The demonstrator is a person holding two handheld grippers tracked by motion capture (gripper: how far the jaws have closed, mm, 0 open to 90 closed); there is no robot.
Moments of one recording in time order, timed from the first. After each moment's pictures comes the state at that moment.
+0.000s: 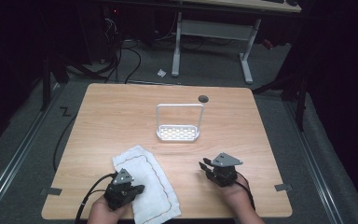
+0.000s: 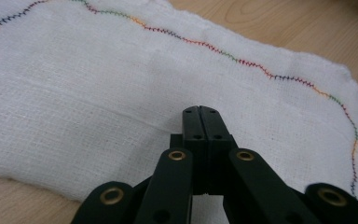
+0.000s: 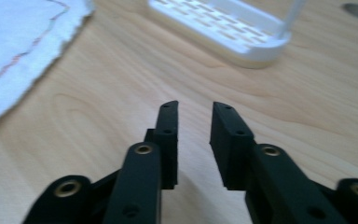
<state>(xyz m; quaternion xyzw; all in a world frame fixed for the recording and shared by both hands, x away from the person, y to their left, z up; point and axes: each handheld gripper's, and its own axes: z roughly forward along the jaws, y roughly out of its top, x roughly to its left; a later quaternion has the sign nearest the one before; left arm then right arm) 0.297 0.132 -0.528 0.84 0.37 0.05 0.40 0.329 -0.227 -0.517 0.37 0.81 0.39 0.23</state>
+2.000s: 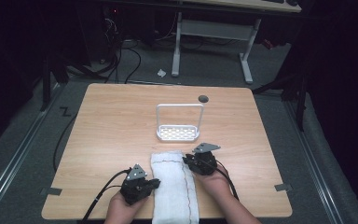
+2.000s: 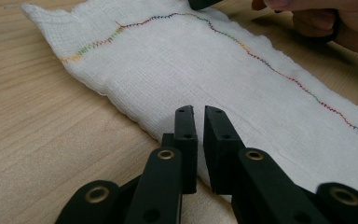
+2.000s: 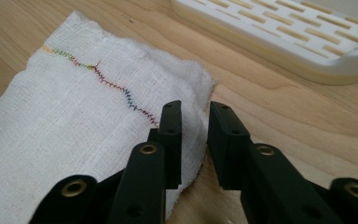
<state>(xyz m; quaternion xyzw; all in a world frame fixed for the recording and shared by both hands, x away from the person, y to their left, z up) 0.312 0.090 -0.540 0.82 0.35 0.04 0.45 0.377 -0.180 -0.532 0.41 0.82 0.38 0.15</state>
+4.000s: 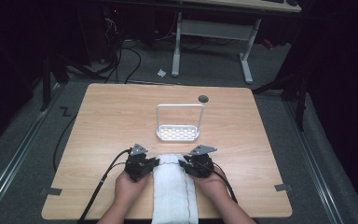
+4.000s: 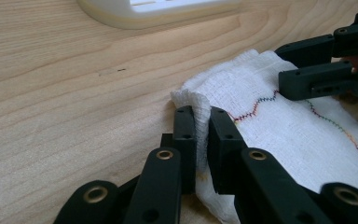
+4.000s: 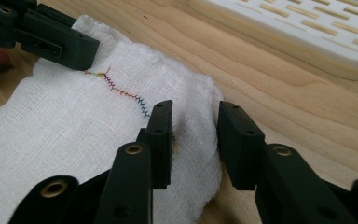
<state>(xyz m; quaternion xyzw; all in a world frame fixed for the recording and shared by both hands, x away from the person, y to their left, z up) 0.380 0.083 -0.541 0.79 0.42 0.06 0.44 0.370 -0.169 -0.536 0.41 0.82 0.38 0.14</state>
